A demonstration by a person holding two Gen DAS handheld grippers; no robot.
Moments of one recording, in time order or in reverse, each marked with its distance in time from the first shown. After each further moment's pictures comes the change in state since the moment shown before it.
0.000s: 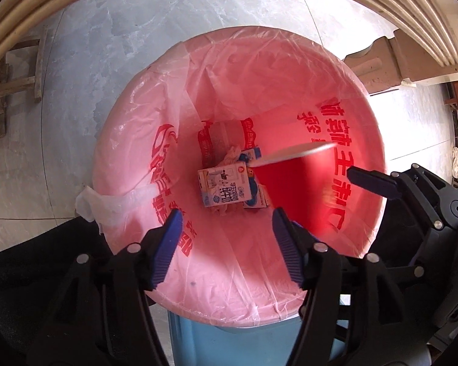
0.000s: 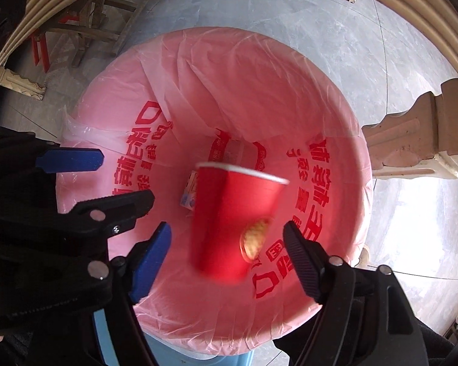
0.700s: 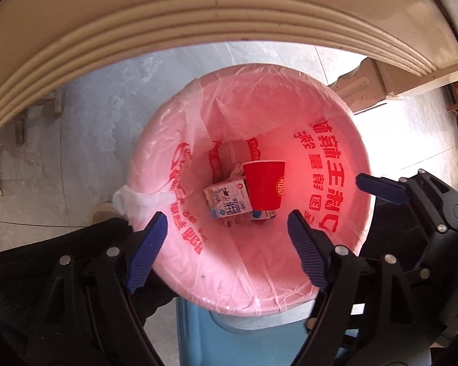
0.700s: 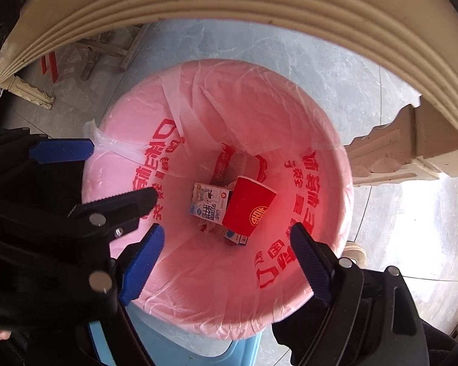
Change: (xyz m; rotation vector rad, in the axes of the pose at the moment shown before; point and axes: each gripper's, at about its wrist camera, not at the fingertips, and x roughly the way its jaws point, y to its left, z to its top) left arm -0.044 -0.007 -0.015 0.008 -0.118 0.070; right arm -0.039 0.004 -0.009 -0.001 -0.075 0.007
